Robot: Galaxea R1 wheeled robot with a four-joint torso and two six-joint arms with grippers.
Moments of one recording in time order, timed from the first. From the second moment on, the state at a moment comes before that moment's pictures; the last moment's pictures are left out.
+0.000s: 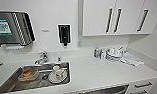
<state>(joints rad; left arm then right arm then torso) 1.21 1.65 -0.87 0.26 -0.12 0.12 -1.16 1.88 -1.25 -0.13 0.09 0.32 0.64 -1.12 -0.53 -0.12</state>
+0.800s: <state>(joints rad) 0.98 1.63 -0.69 0.25 0.14 0.06 -1.14 1.89 -1.24 -0.13 0.08 0.32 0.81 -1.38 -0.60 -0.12</state>
